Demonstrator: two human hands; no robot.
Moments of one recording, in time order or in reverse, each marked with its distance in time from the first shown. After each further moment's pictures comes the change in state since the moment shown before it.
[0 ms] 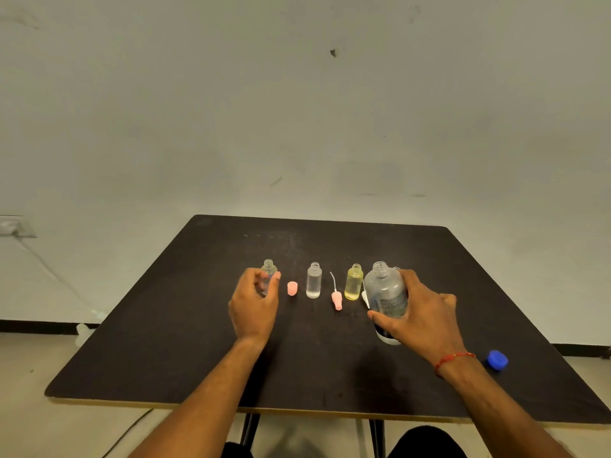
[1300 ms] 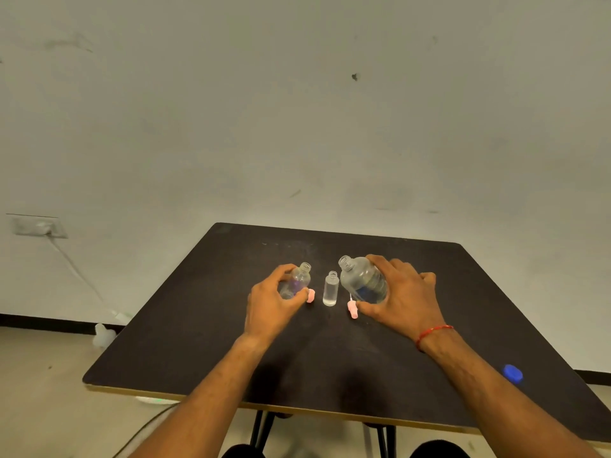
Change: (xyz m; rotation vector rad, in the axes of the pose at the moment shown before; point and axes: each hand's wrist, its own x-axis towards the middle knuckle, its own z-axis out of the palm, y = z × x) left_hand 0.013 0.022 -0.045 -0.079 -0.363 0.096; right_hand 0.031 -0.058 -0.001 -0.163 -0.002 -0.218
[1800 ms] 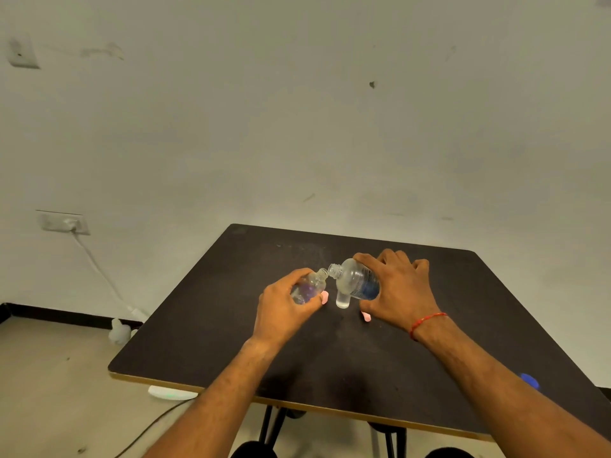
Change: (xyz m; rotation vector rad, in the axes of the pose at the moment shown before) left_hand -0.016 0.018 -0.020 -0.027 -0.007 0.052; right_hand 0.018 -0.030 -0.004 -0.153 -0.058 -0.142
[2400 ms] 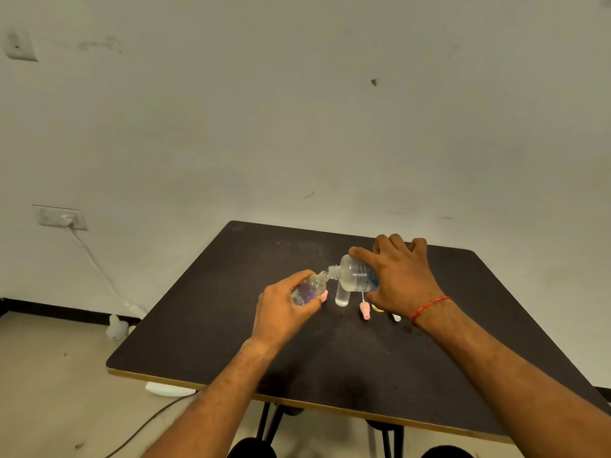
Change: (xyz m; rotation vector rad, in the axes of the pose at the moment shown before) left_hand -0.005 -0.001 0.001 0.036 -0.017 -0.006; right_hand 0.011 -0.002 -0.020 -0.211 0.019 -0.140
